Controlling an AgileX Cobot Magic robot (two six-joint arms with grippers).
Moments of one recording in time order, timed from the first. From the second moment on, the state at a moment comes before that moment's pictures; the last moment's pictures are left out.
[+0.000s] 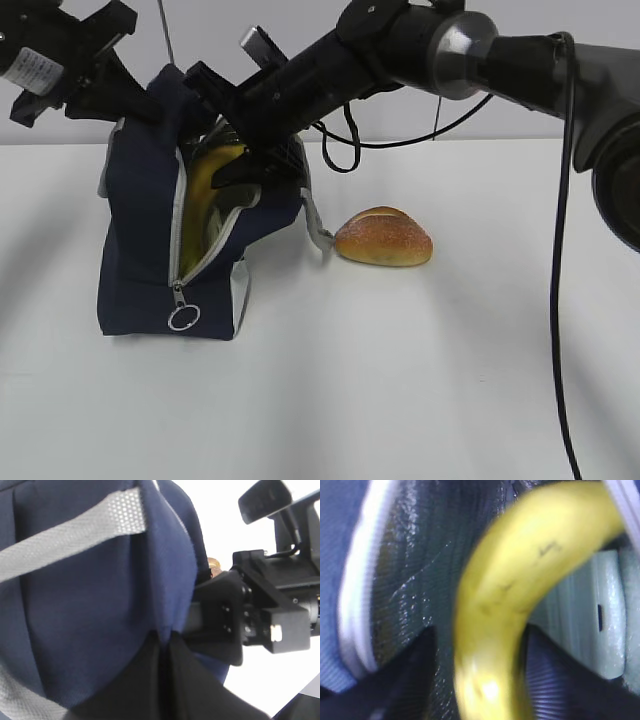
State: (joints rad) left arm -0.06 1.75 -1.48 -0.76 1.01 0.34; right arm 0.43 2.40 -2.18 0.92 0.99 -0.01
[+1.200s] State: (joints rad) left arm -0.06 1.75 -1.48 -0.76 1.01 0.34; right arm 0.36 2.28 -2.44 0.35 1.25 -0.13
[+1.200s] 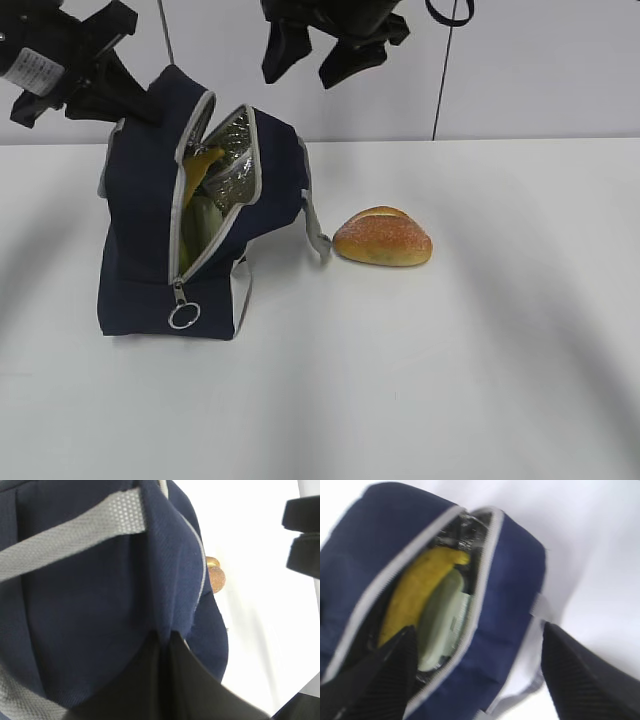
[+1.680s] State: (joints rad) left arm -0.06 1.75 -1.48 -0.76 1.01 0.34; right arm 0.32 2.07 -1.97 0.15 1.25 -0.37
